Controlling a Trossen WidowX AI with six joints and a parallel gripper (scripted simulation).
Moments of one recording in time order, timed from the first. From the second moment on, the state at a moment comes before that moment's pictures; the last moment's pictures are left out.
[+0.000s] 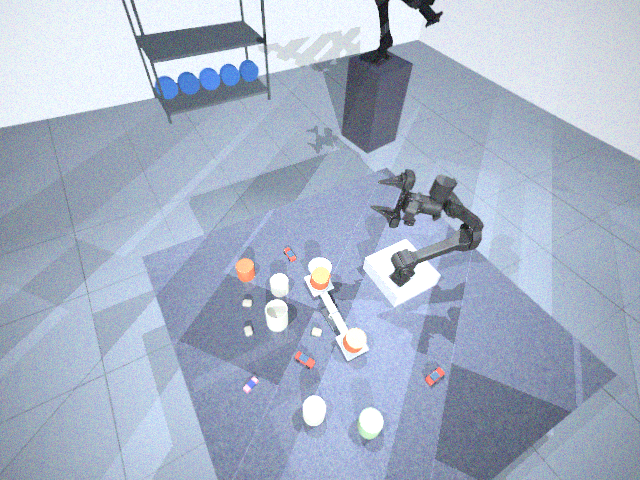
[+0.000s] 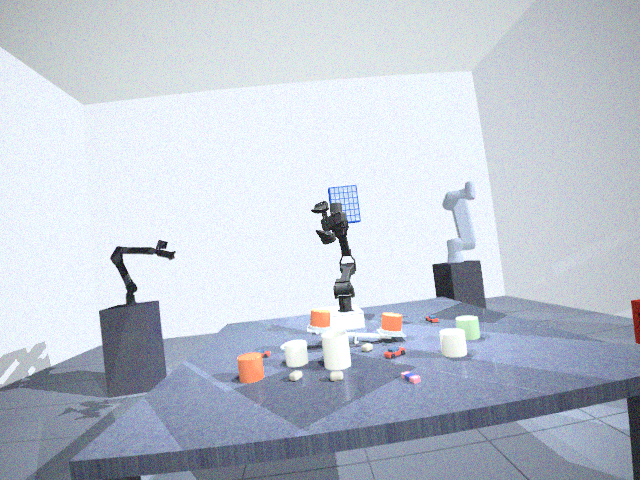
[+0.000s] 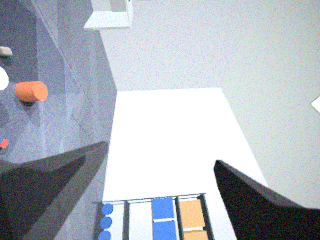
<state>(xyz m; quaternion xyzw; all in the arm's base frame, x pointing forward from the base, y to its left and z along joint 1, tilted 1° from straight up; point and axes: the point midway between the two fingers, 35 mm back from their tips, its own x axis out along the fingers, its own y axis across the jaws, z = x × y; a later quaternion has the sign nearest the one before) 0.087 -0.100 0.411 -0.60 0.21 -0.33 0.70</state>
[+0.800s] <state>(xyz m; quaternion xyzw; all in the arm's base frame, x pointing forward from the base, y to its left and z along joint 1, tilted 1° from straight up) 0.157 -0.084 0.317 -0.36 0.22 -0.19 0.89</state>
